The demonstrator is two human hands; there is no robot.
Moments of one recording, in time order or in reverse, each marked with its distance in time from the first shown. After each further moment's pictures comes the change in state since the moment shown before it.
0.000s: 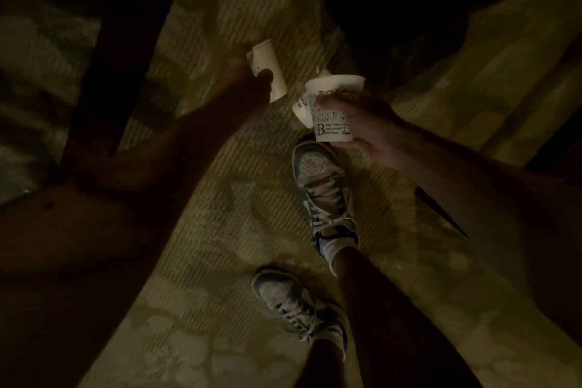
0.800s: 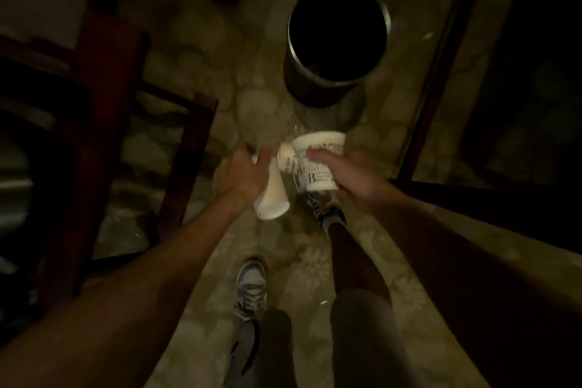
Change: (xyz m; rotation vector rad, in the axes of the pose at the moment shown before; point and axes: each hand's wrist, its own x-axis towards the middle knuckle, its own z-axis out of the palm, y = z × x) left_hand -0.272 0.055 -0.124 0.311 0.118 0.164; right_hand -0.293 -0.038 0.040 0.275 0.111 -0.110
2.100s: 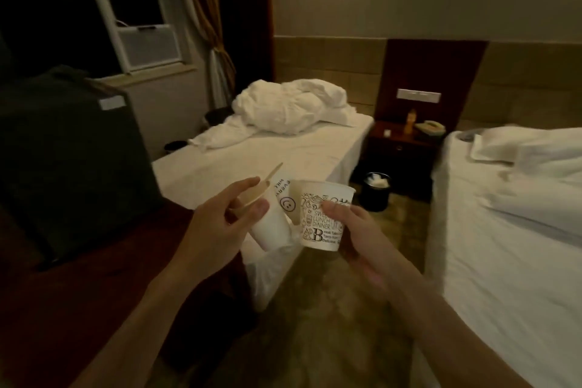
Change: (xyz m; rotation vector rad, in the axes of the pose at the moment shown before) left_hand -0.911 0.350 0.051 0.020 -0.659 1.861; right_hand -0.897 0.319 -0.361 1.006 0.837 -1.134
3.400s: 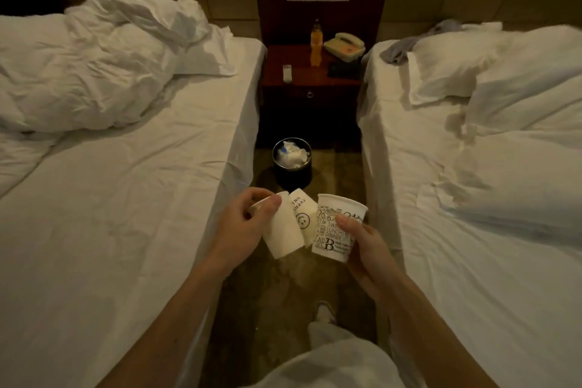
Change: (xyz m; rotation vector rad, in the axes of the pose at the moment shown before) left_hand 0.681 -0.155 0.581 -0.296 -0.559 -0.328; right_hand 0.547 -0.072 -0.573 0.270 0.553 0.244
